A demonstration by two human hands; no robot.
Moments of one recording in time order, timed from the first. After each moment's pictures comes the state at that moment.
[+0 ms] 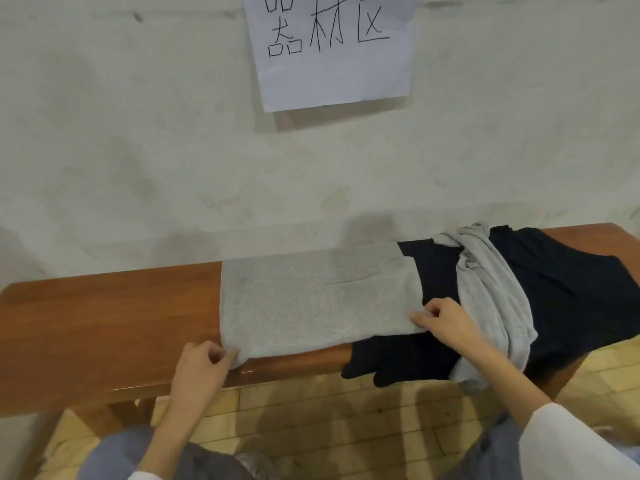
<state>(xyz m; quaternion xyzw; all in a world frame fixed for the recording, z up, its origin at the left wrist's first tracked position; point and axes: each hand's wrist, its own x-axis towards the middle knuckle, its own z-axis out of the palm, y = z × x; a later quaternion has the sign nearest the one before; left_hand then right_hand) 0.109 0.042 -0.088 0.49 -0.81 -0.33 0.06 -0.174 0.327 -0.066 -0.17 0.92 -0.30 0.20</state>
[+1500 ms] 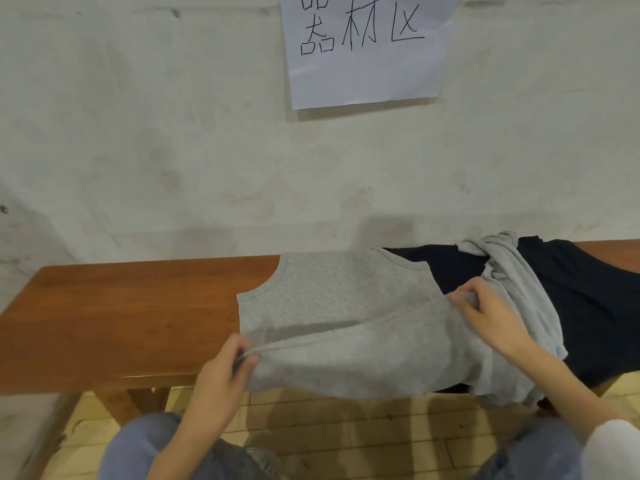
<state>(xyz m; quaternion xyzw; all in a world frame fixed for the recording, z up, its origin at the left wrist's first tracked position) 0.131 0.078 -0.054 0.34 -0.84 -0.40 0.13 -0.194 0.336 -0.045 -0.29 0.89 -0.35 0.07</state>
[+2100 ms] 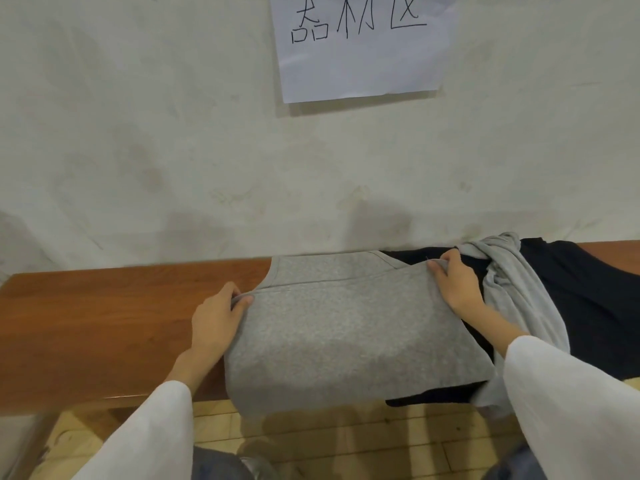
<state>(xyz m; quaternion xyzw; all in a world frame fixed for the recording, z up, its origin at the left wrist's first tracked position) 0.041 -0.018 -0.082 0.39 -0.88 -0.24 0.14 -0.261 0.264 -0.078 -0.19 0.92 -0.33 0.07</state>
